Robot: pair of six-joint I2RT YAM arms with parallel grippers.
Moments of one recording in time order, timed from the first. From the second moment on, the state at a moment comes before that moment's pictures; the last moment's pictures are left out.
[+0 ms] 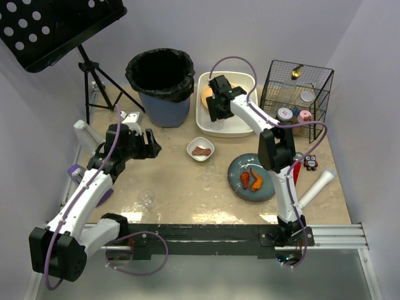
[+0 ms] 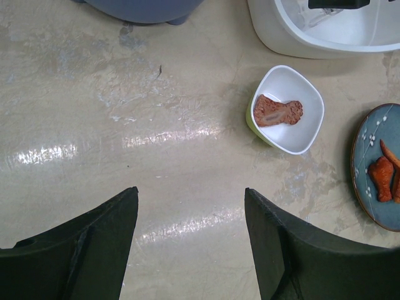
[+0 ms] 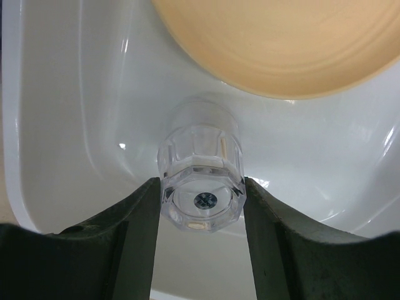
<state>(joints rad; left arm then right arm) -0.22 1.00 0.76 -0.36 0.17 -0.30 0.48 2.30 2.10 -0.81 0.16 0.17</state>
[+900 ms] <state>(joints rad) -0.22 1.06 0.84 -0.44 0.13 -0.30 0.48 2.05 1.85 -0.55 0.08 0.23</state>
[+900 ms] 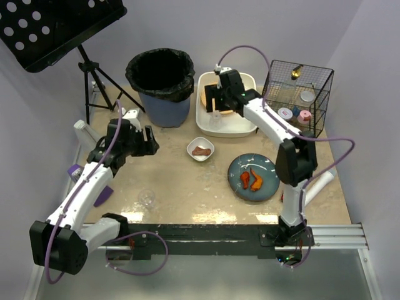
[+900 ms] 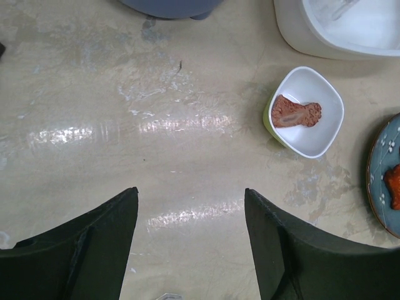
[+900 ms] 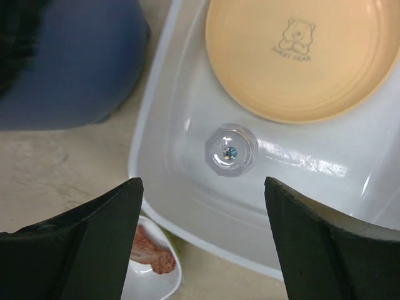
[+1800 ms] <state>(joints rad) -0.68 0.90 0.91 -1.01 -0.18 -0.73 0.48 1.71 1.39 -0.18 0.01 0.32</state>
